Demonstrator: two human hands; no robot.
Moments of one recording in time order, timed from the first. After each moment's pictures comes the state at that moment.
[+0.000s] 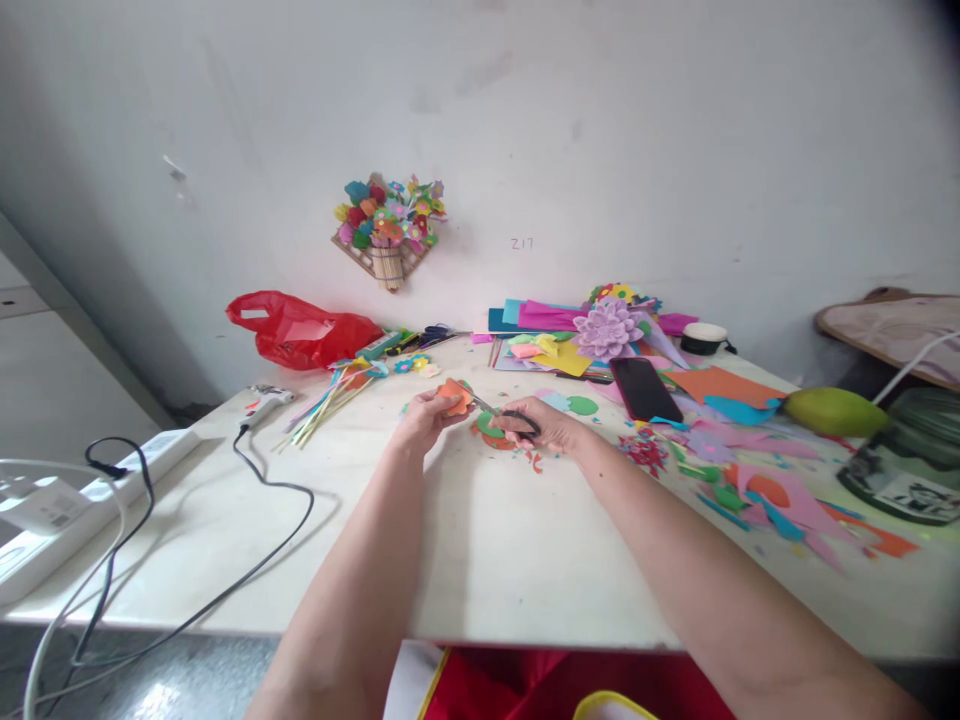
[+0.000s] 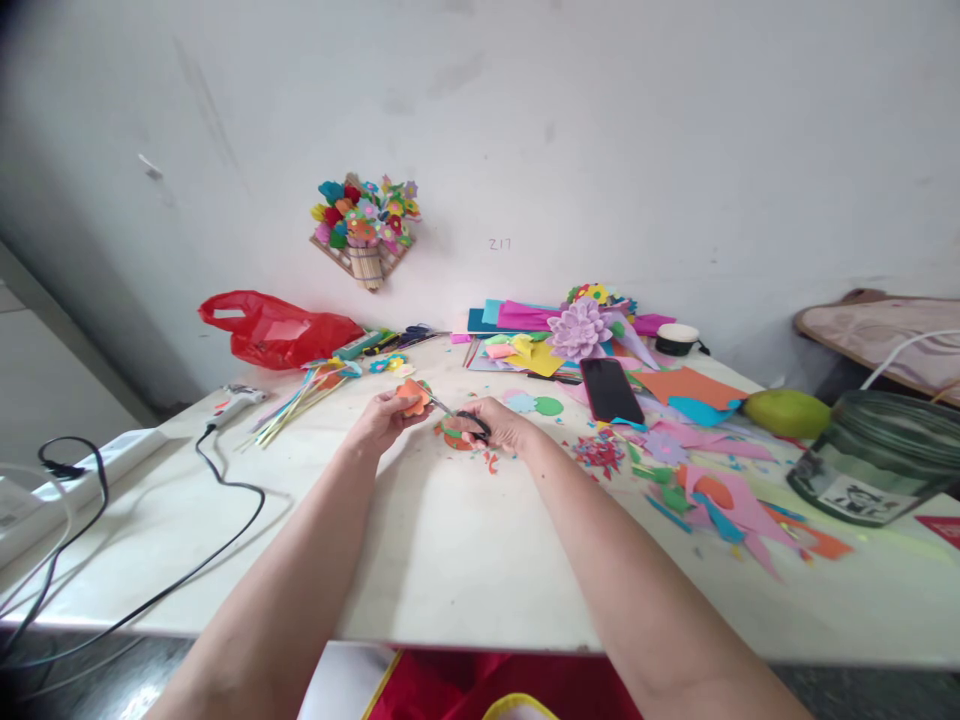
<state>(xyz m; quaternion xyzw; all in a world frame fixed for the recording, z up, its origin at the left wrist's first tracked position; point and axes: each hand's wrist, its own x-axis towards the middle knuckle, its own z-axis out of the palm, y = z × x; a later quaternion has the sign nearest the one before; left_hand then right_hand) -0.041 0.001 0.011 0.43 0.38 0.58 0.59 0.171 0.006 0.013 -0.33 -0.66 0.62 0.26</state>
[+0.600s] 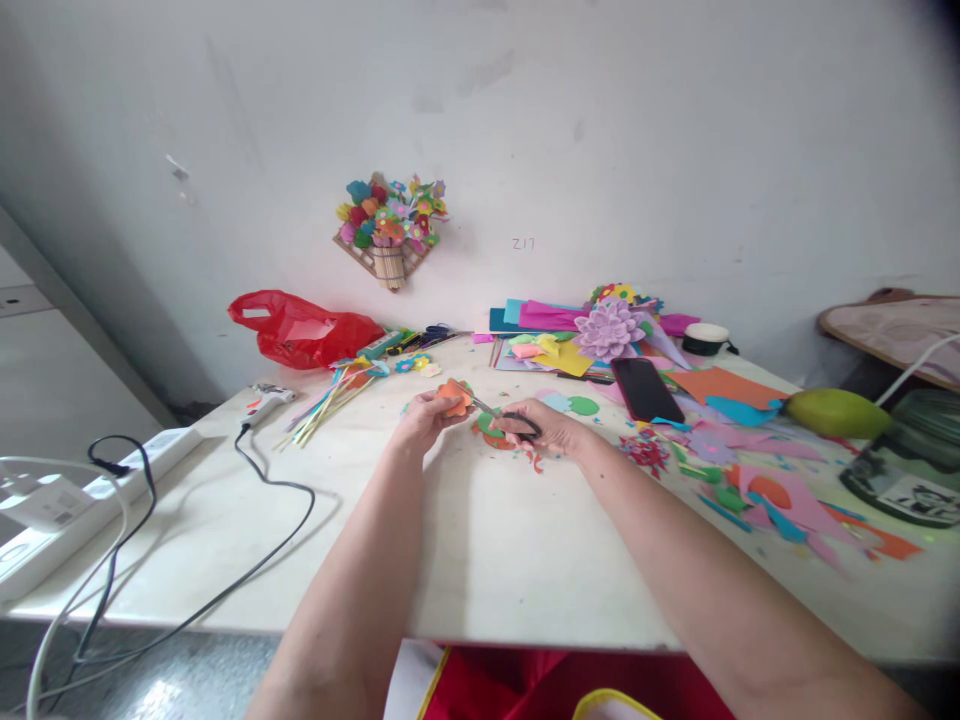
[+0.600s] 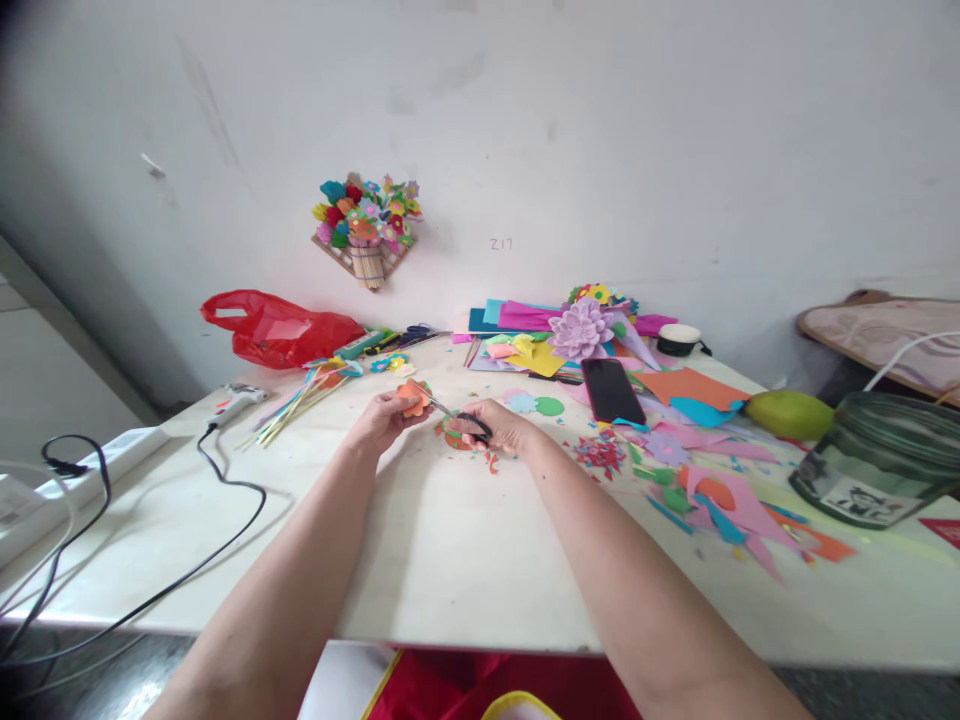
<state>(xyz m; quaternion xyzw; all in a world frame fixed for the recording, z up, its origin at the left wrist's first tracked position) -0.044 0.002 0.008 0.43 0.38 0.57 0.59 0.170 0.000 0.020 -0.35 -0.64 0.64 0.23</state>
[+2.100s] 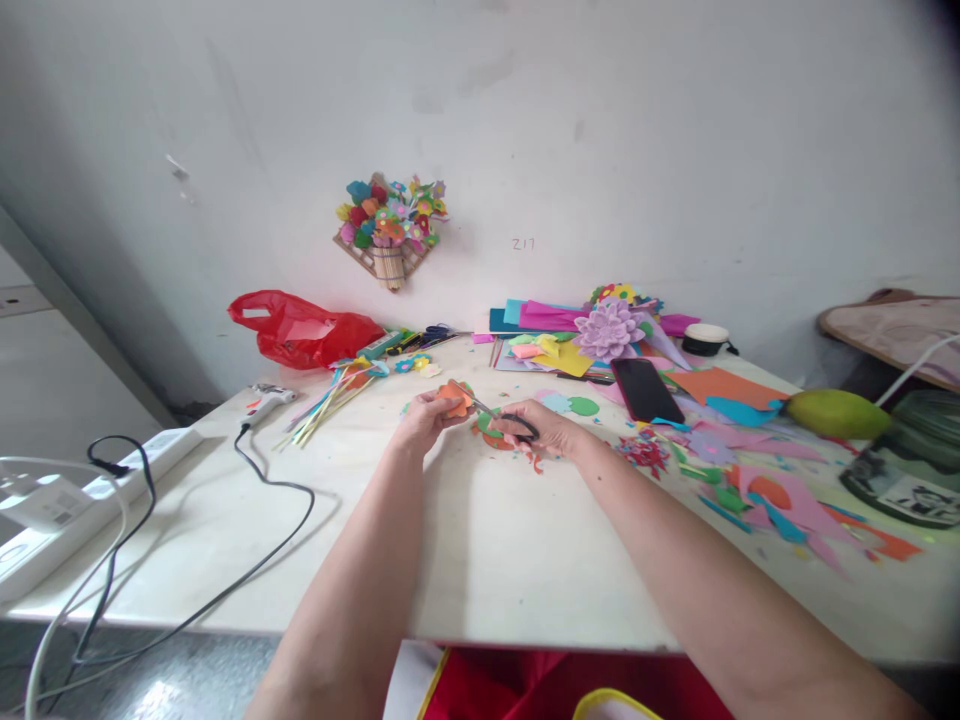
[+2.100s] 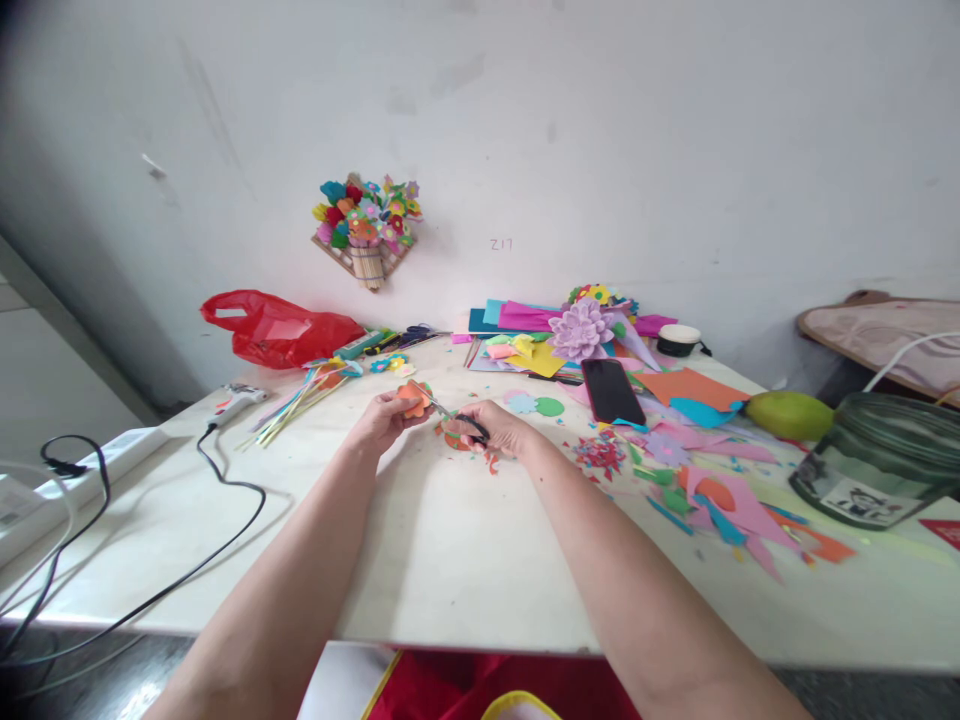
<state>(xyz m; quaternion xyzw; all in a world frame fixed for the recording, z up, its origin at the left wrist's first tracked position) -0.042 0.000 0.010 0.44 0.38 0.57 0.58 0.167 0.004 0.012 -0.34 -0.65 0.63 0.25</state>
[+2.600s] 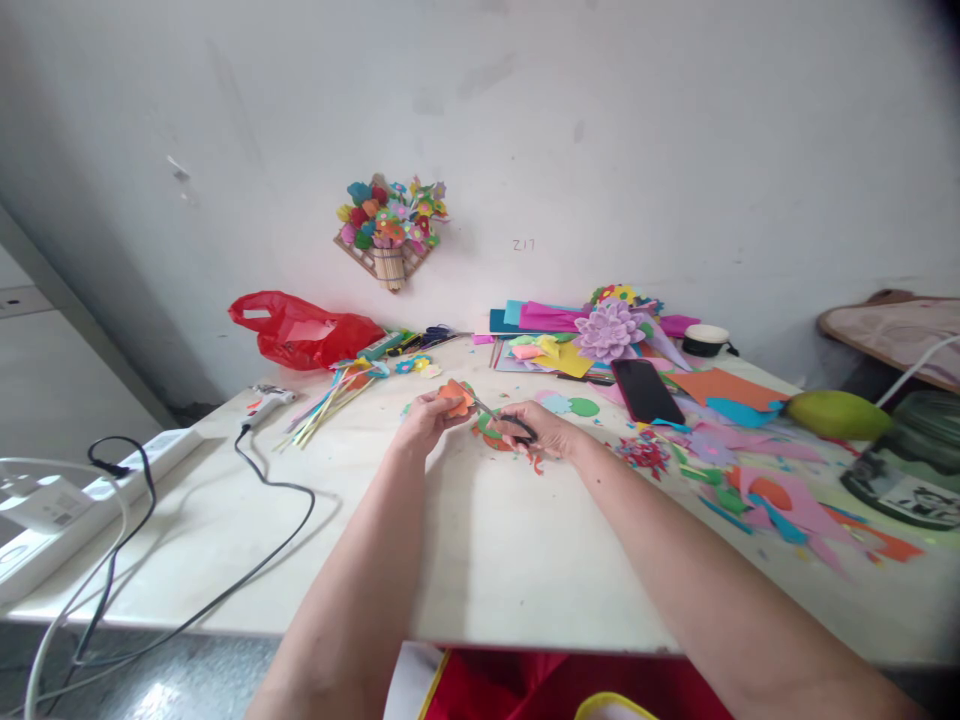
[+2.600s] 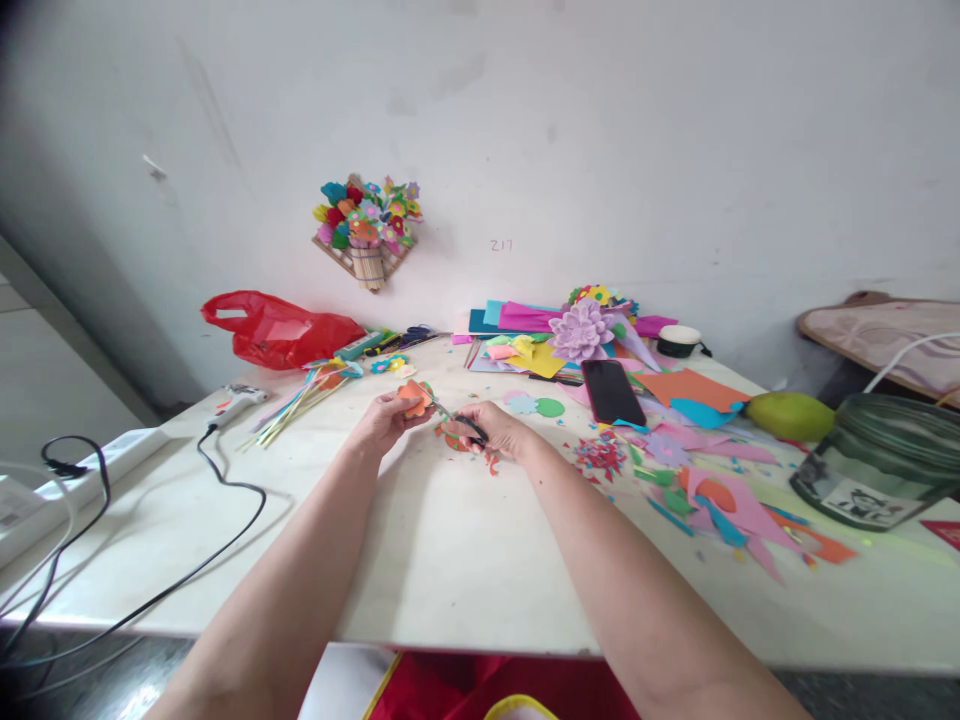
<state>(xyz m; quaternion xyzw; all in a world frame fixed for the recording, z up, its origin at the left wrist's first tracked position) -0.039 -0.001 0.011 0.43 0.36 0.58 0.59 0.166 -0.002 0.016 -0.34 -0.66 0.61 0.27</state>
